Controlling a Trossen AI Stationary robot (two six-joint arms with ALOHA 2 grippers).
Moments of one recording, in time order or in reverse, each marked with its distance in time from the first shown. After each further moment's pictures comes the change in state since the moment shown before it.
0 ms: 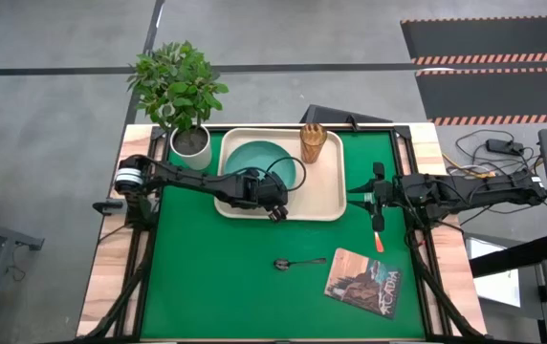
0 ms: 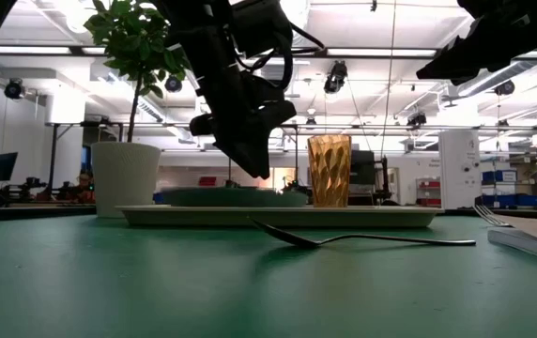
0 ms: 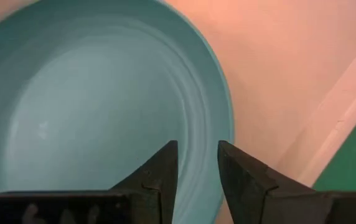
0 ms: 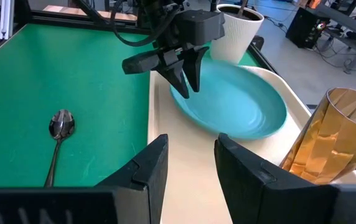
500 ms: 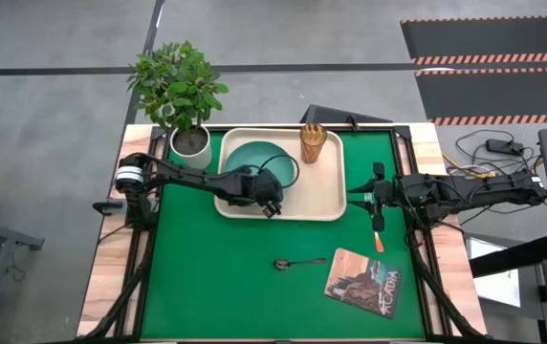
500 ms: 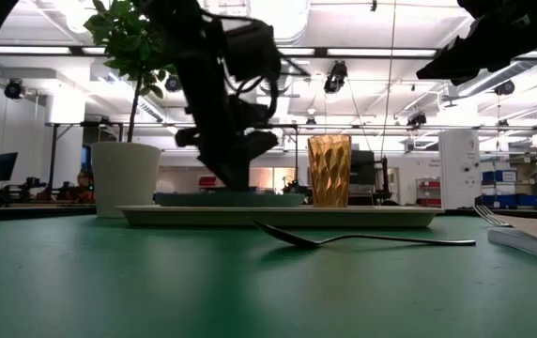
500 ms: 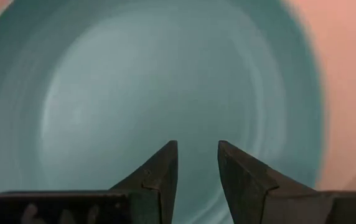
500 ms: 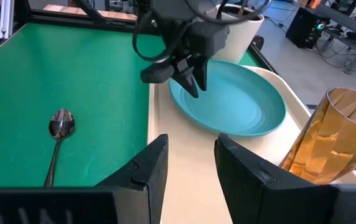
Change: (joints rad) left arm 0.037 0.000 -0.094 0.004 -0.056 -0.034; right arm 0.000 0.000 0.000 -0.001 0.000 -0.003
